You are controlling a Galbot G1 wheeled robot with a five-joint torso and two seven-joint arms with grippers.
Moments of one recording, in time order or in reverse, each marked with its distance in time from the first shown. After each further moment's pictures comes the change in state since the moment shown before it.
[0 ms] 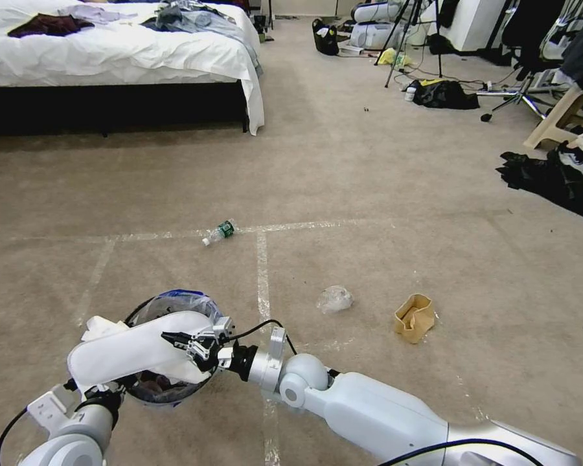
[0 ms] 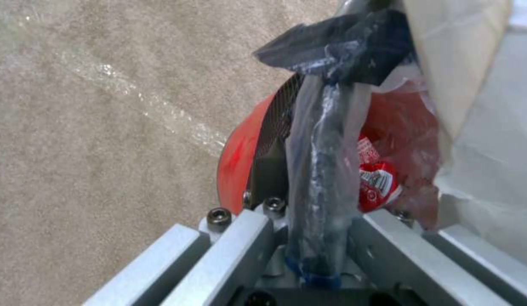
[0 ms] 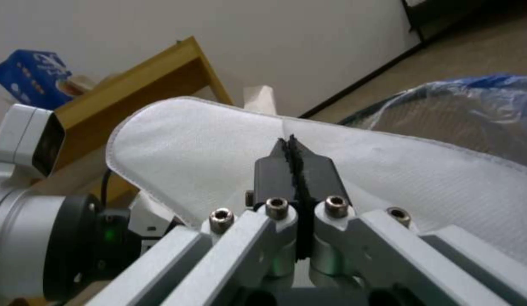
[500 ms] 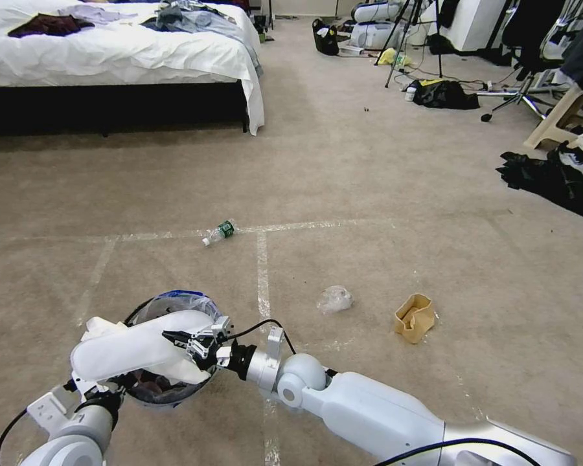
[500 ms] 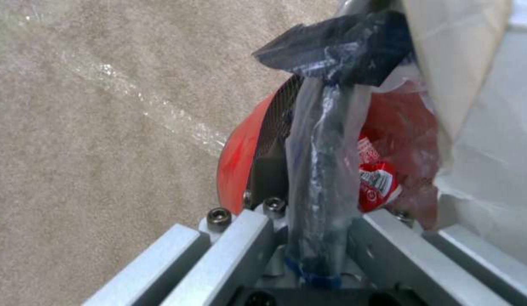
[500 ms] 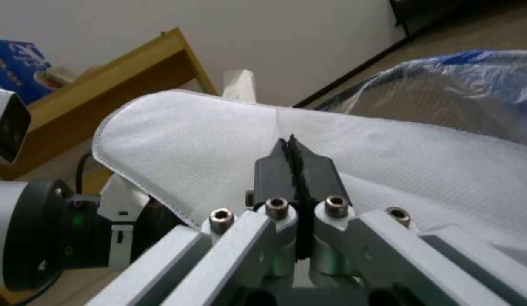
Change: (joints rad) left arm 0.000 -0.004 0.002 0.000 0.005 -0.001 0.002; right arm -0.008 0.001 -0.003 -0.017 -0.023 0.001 0.032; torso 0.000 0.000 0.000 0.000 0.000
